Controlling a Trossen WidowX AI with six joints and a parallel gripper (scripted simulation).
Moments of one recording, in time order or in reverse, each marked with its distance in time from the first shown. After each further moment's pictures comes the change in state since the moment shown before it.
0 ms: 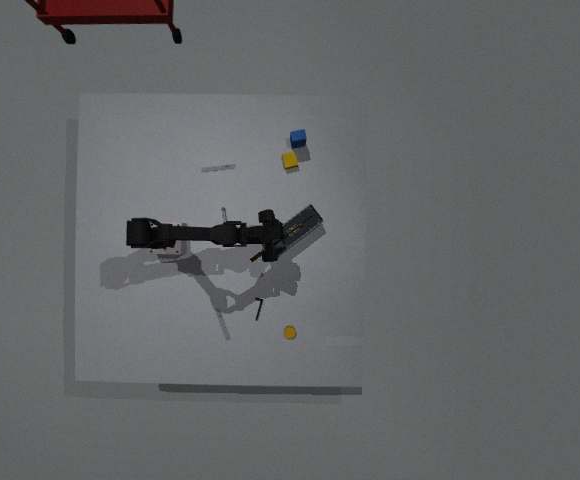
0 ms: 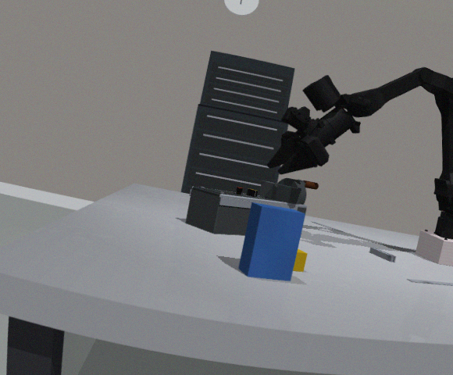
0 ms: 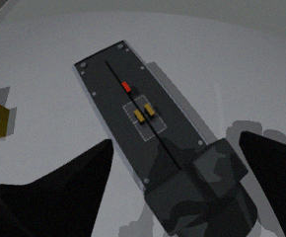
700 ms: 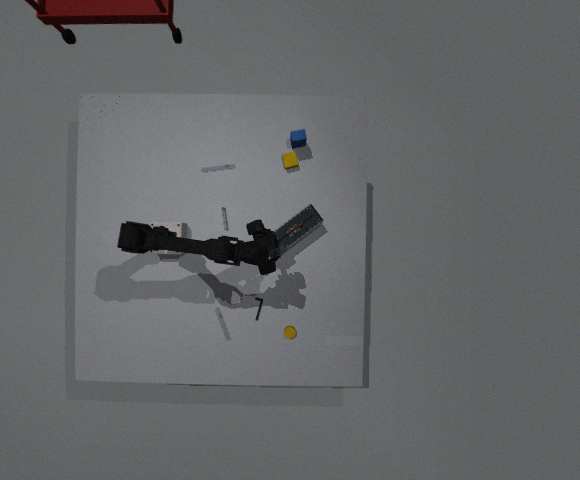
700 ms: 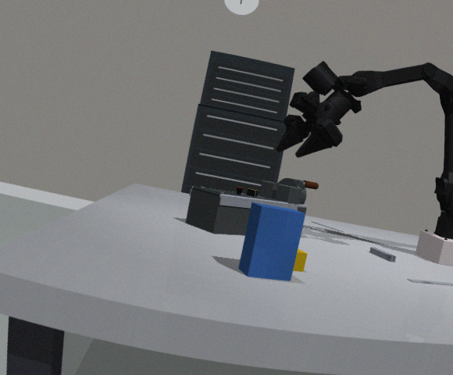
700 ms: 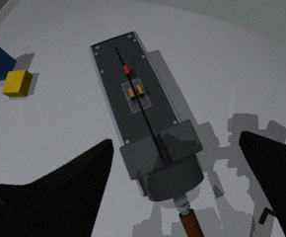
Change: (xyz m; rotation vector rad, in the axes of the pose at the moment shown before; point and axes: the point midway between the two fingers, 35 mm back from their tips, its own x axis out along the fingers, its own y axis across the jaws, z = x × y) arm -0.049 -0.036 0.007 -0.141 0.074 0.140
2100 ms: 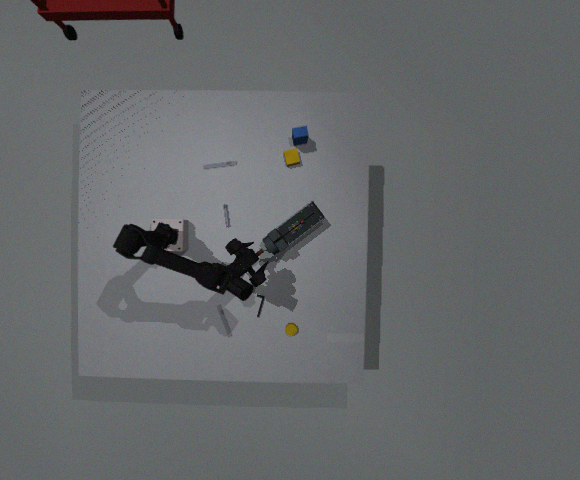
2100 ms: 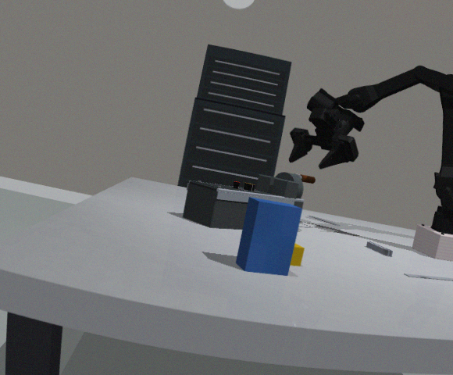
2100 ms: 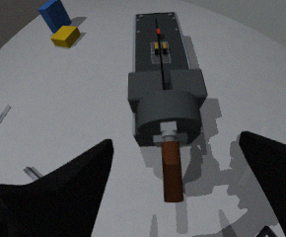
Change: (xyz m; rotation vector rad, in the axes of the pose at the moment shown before) arm -0.021 -0.030 -0.082 -0.226 -0.135 0.272
